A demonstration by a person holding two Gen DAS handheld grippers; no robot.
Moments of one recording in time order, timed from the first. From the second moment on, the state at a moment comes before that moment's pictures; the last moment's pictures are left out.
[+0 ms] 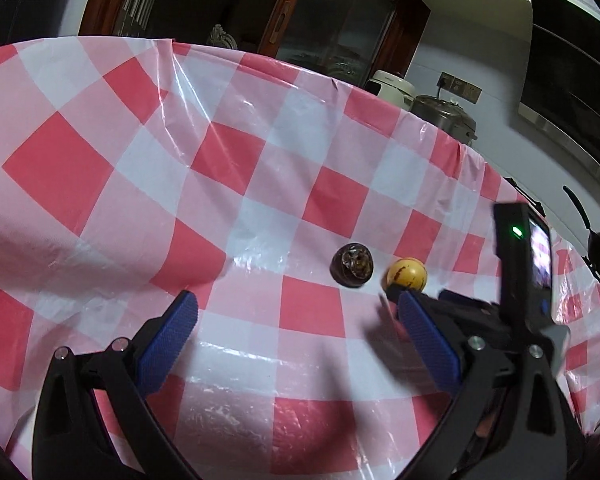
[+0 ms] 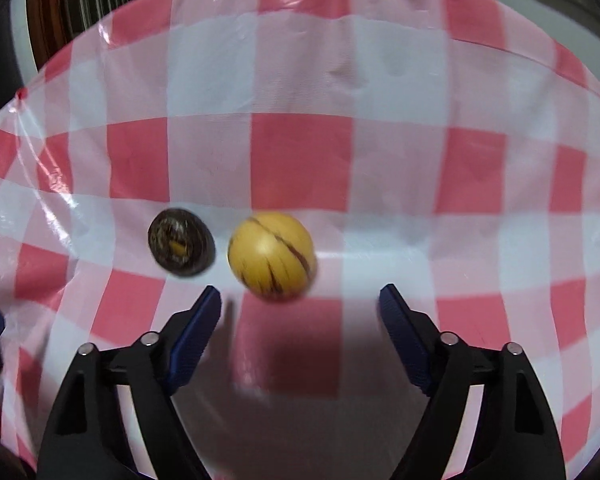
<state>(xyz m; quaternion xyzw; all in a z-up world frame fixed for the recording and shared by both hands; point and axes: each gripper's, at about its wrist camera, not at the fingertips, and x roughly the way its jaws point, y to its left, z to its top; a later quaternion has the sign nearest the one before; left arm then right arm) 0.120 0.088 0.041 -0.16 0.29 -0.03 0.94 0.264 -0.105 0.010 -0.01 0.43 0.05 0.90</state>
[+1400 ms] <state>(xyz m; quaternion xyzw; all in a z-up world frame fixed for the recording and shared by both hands) 0.245 -0.011 0.014 0.00 0.40 -0.03 0.91 0.119 -0.170 0.014 0.12 0.39 0.13 0.90</state>
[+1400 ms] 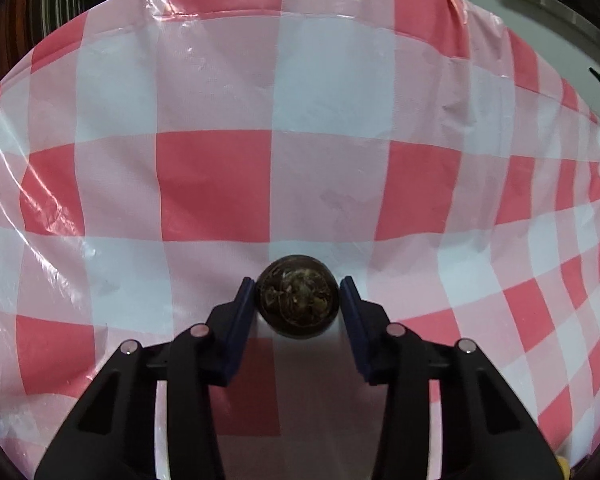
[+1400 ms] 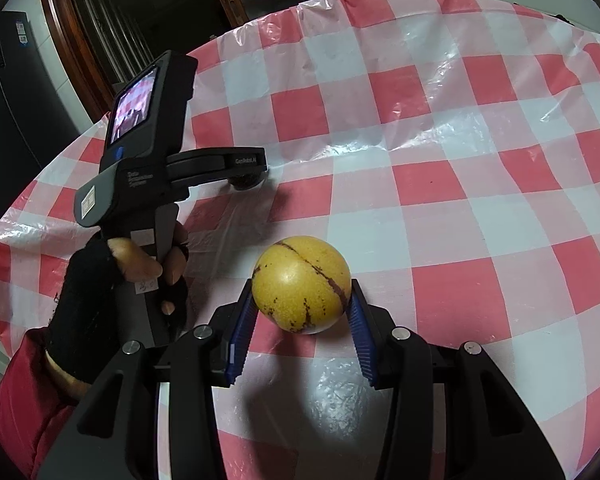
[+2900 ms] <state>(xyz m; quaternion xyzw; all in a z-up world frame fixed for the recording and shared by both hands) -0.003 0.036 0.044 -0.03 0.34 -0.03 0.94 0.023 -0.182 0.022 0.15 0.37 0.09 0.91</state>
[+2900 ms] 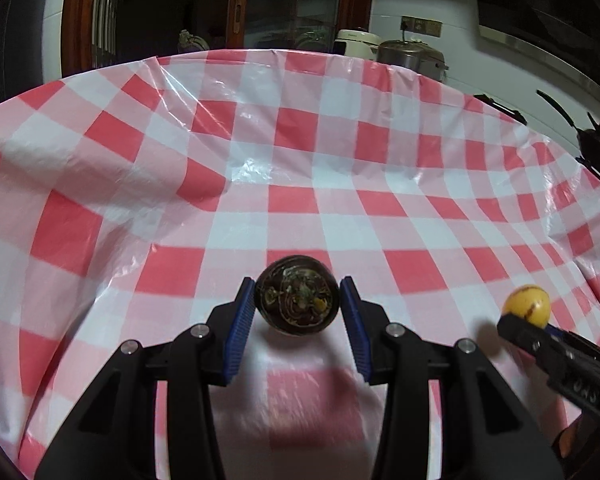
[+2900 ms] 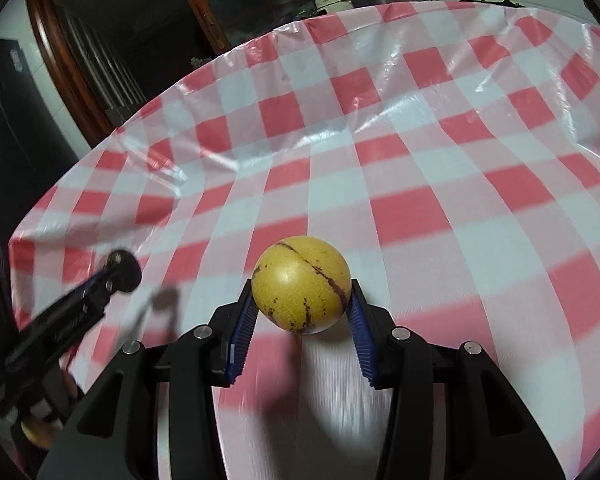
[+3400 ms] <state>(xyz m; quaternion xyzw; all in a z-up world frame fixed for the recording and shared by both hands) -0.107 -0.077 0.055 0.05 0.32 -0.16 0.93 -0.136 -0.248 0.048 0.09 0.36 0.04 0.93</state>
